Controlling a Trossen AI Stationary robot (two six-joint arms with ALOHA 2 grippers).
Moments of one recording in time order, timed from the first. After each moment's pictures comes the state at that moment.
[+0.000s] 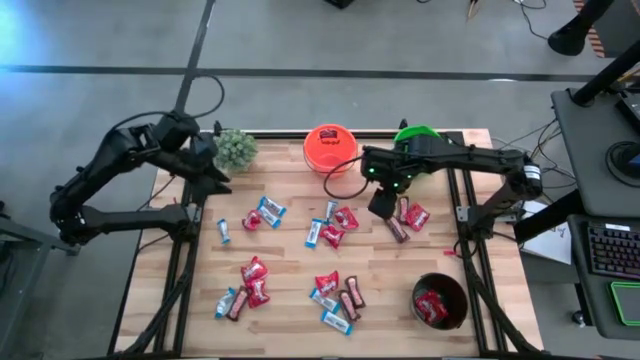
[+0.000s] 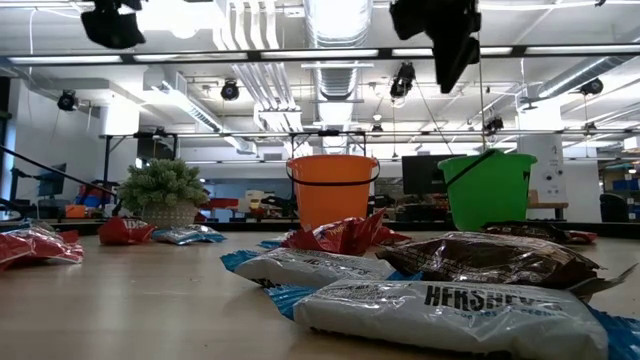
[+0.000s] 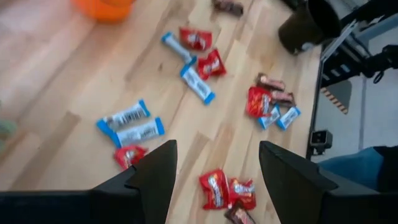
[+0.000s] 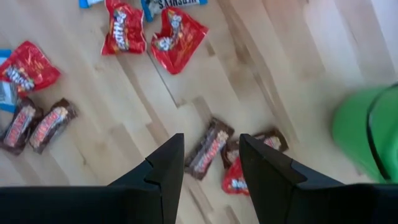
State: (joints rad) left arm 0.56 0.89 1.26 -1.30 0.45 -0.14; right arm -0.15 1.59 1.62 -1.39 -0.02 0.32
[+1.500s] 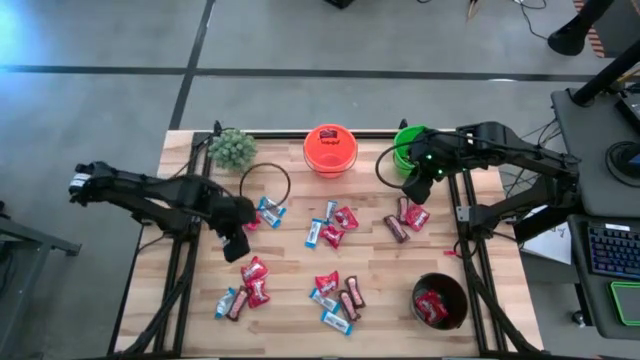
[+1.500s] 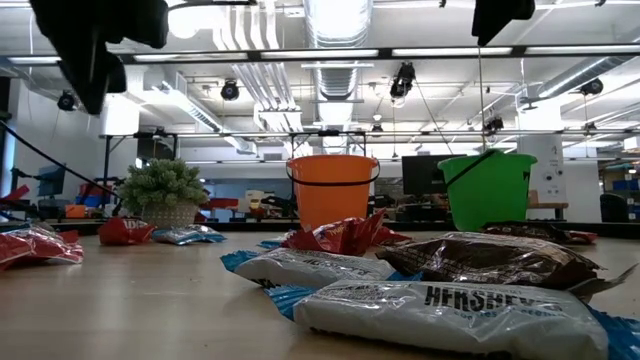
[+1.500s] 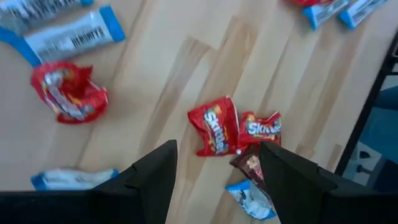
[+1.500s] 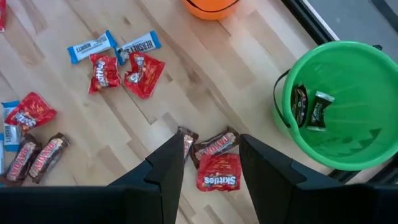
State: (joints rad) left arm -0.17 1.11 0.97 -1.07 0.14 -0.66; right arm -0.15 1.29 1.62 -1.47 0.15 0.44
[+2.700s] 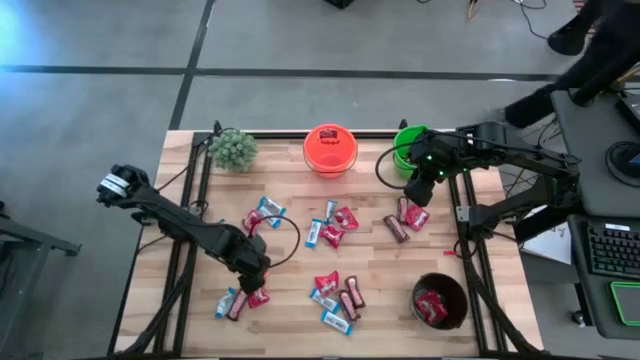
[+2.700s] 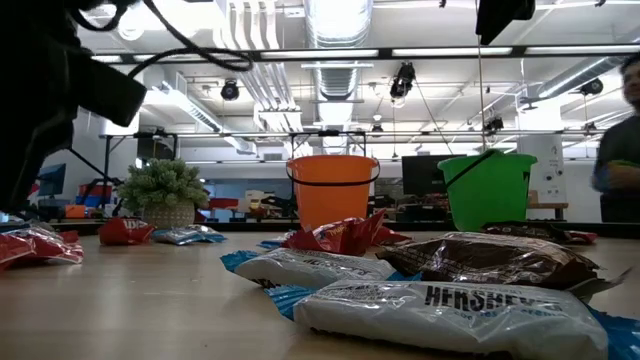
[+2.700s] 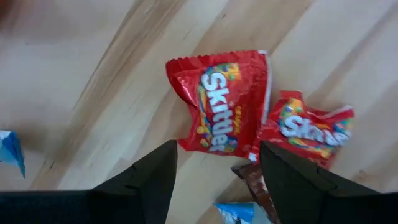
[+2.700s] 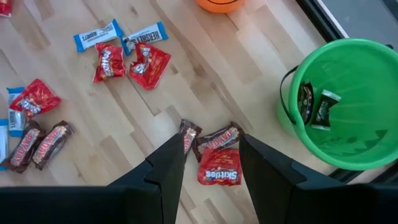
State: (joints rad) left arm -0.46 1.47 0.86 -0.85 0.07 -1.11; right arm -0.15 1.29 1.62 -1.48 0.12 0.42
